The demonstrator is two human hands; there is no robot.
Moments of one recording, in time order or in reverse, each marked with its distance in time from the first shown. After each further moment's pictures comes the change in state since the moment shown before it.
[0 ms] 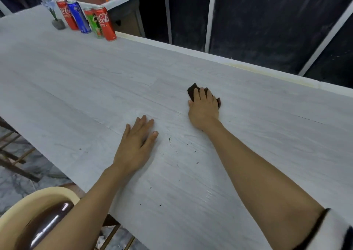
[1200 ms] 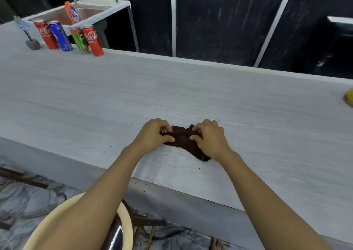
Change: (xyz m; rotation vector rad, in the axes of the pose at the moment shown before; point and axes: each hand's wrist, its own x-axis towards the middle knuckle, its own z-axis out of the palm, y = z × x) left_hand -0.007 -0.027 -0.058 -0.189 -0.260 0.263; right_hand -0.182 -0.083 -0.015 0.146 0.066 0.121
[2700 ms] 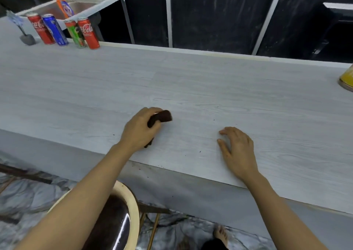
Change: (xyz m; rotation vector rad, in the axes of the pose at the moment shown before) left_hand -0.038 -0.018 -0.014 0.158 0.212 0.168; right_hand -0.096 0.058 0.017 0.041 0.303 0.055
